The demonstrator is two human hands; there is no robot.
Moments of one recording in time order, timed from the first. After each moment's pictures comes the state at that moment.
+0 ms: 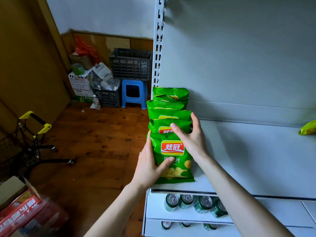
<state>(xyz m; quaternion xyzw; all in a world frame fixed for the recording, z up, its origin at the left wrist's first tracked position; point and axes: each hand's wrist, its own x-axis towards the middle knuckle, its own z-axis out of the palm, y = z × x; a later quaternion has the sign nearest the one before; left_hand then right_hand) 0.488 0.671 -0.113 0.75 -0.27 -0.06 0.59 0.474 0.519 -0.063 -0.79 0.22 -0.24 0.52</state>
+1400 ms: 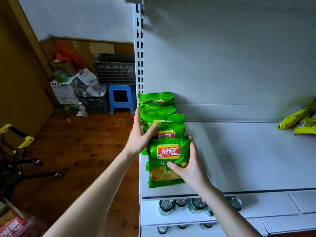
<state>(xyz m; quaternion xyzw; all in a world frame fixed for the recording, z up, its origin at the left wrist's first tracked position) 0.558 0.634 -0.068 0.71 -0.25 -0.12 0.64 0.408 0.517 -0.091 -0.84 0.21 -0.17 0.47</state>
